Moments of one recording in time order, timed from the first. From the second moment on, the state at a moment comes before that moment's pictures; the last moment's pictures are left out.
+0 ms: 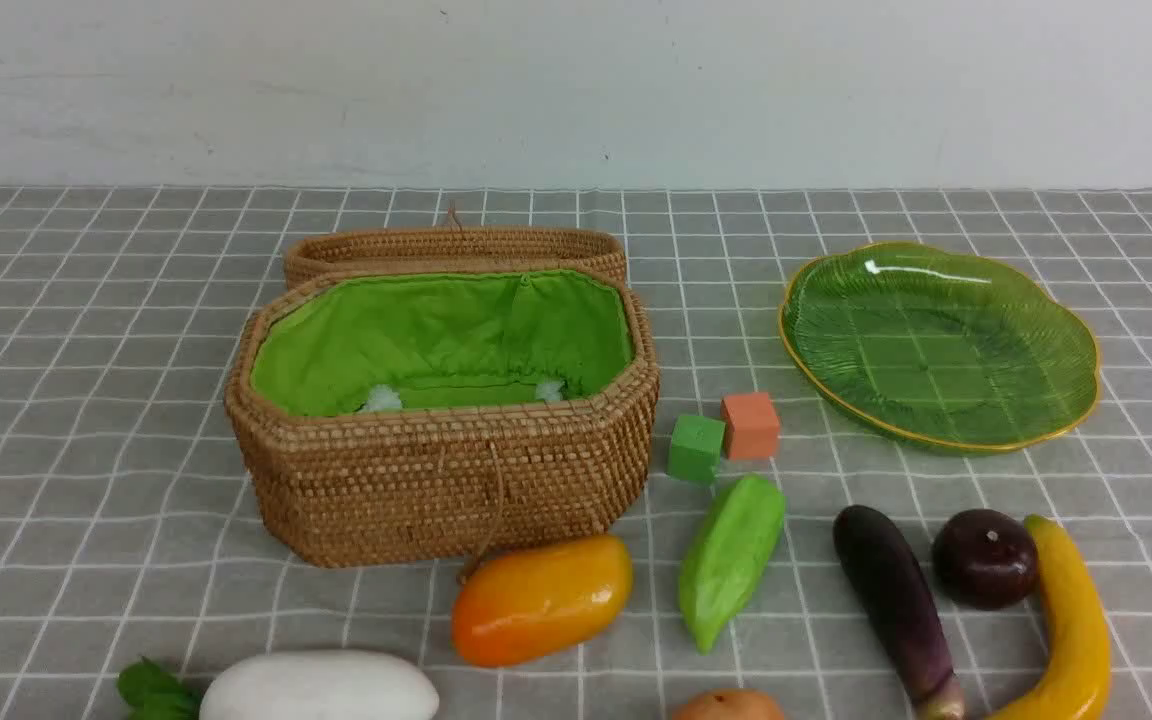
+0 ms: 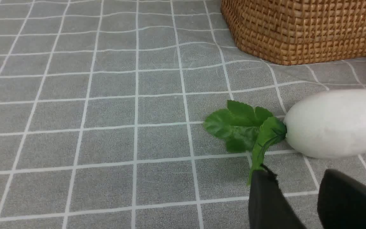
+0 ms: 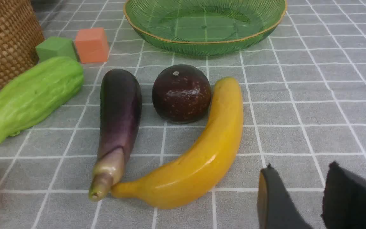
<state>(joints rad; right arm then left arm) 0.06 -0.01 0.02 -0.04 0.38 0.08 -0.09 -0.01 0.02 0.00 0.45 -0.05</state>
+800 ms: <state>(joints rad) 0.06 -0.01 0.02 -0.06 0.35 0.08 -0.09 -0.01 0.02 0.00 0.45 -0.05</state>
